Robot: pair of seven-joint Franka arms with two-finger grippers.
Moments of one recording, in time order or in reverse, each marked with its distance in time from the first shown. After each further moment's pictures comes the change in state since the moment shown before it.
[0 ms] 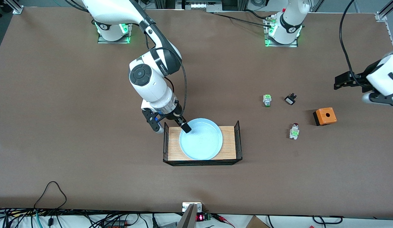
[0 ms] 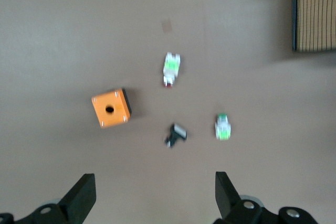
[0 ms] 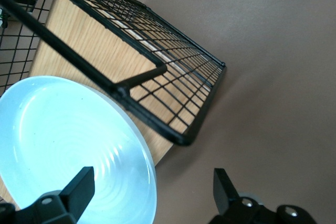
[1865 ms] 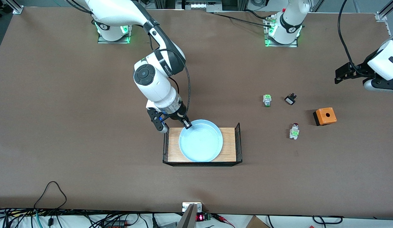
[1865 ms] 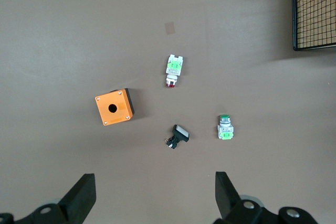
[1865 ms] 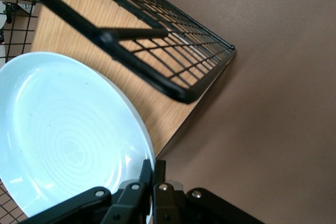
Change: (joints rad) left arm 0.024 -0.101 -0.045 -0.096 0.027 -0.002 -0.013; right arm 0.014 0.018 0.008 0.013 0.028 0.039 0.042
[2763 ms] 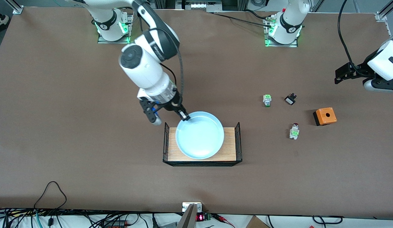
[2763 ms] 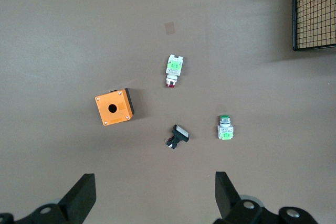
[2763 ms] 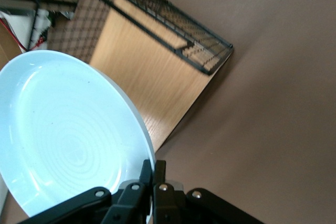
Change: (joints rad) left arm 0.000 0.001 -0.001 0.001 0.000 0.000 -0.001; right arm -0.037 -0.159 -0.002 0.008 0.009 -0.157 -0.001
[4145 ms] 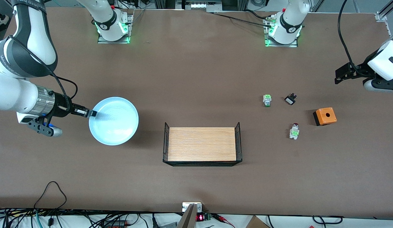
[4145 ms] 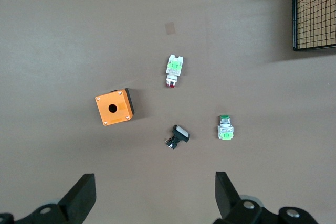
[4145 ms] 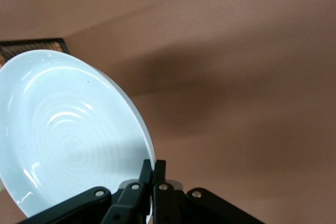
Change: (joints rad) left arm 0.001 0.000 0.000 0.000 0.000 0.000 0.000; right arm -0.513 -0.157 -0.009 -0.116 0.027 -0.522 -1.181
